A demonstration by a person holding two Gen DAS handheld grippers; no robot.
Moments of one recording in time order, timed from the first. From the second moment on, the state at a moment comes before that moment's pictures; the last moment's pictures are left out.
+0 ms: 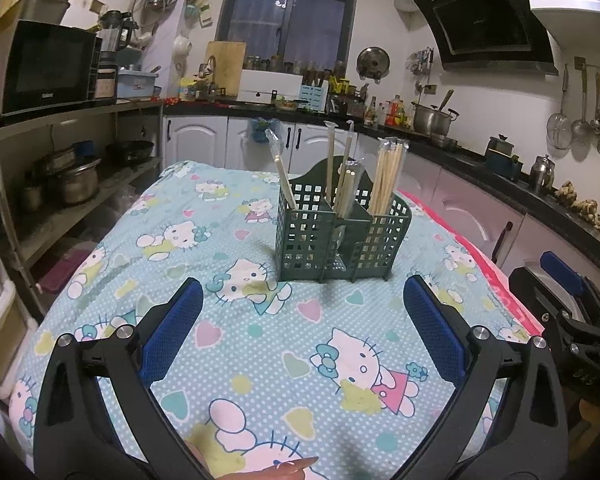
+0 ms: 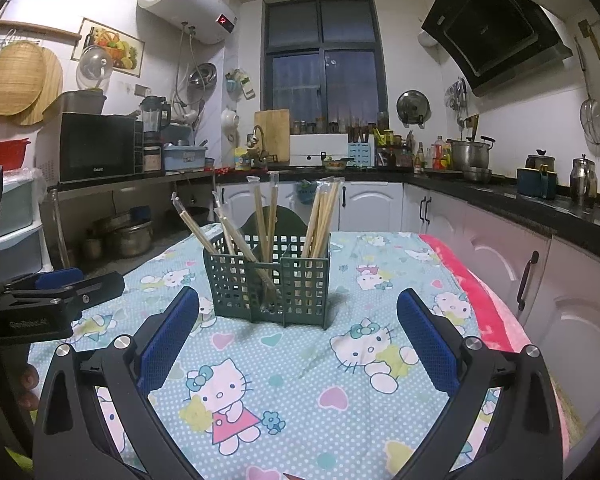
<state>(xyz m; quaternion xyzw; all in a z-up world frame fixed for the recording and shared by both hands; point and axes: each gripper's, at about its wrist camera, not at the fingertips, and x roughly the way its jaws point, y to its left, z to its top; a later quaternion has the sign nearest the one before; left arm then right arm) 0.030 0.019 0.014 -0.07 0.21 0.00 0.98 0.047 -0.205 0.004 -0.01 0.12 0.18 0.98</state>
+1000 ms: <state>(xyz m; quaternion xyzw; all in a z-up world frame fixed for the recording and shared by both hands) 0.028 0.019 0.015 -0.07 0.21 0.00 0.98 0.045 -0.203 0.004 -0.01 0.12 0.18 0.98</state>
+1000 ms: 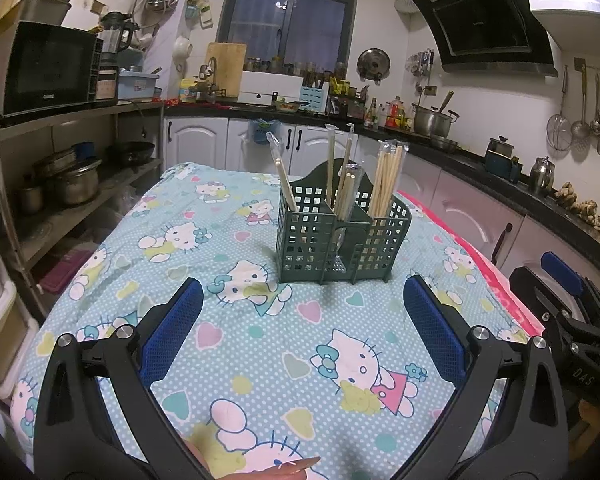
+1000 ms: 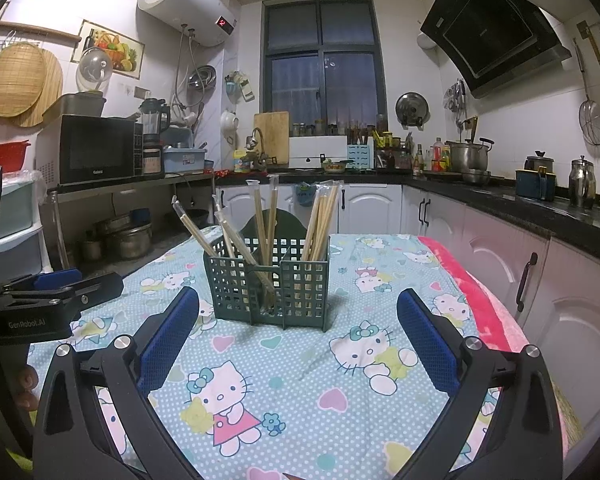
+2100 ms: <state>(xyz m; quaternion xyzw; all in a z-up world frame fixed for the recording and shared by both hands) 0.052 0.044 0.001 -0.09 0.26 0.03 0.96 0.075 -0.222 -0.005 0.01 0.17 0.13 0.98</state>
